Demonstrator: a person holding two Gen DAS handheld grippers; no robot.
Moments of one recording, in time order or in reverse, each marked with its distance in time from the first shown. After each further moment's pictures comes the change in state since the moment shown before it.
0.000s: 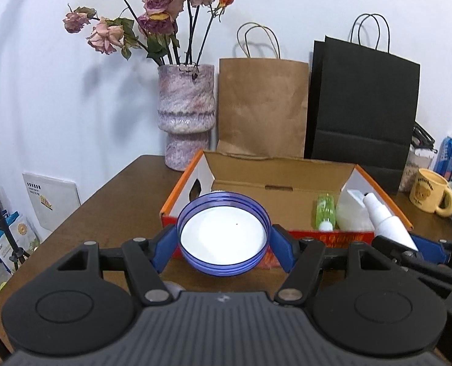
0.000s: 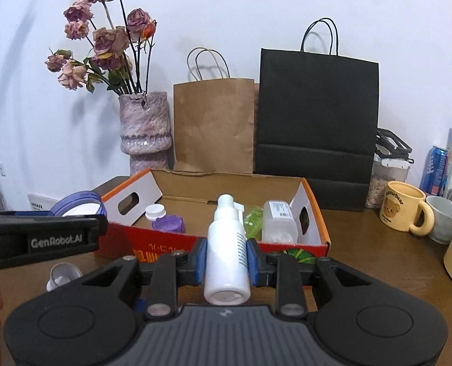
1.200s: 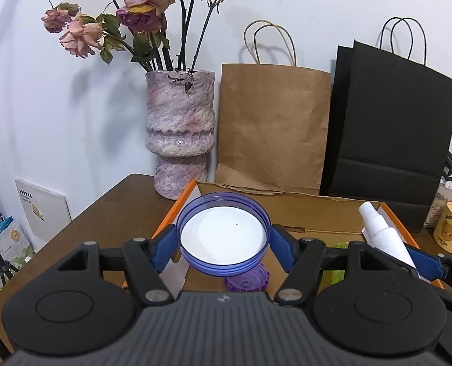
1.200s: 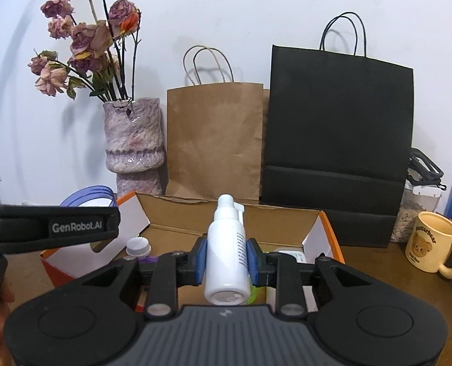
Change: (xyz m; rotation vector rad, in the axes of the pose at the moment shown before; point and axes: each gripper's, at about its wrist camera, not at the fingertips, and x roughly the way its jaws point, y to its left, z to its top) left arm 0.092 -0.014 0.048 -0.035 -0.021 0.031; right arm 0.092 -0.009 0.042 -0.028 -0.027 0.025
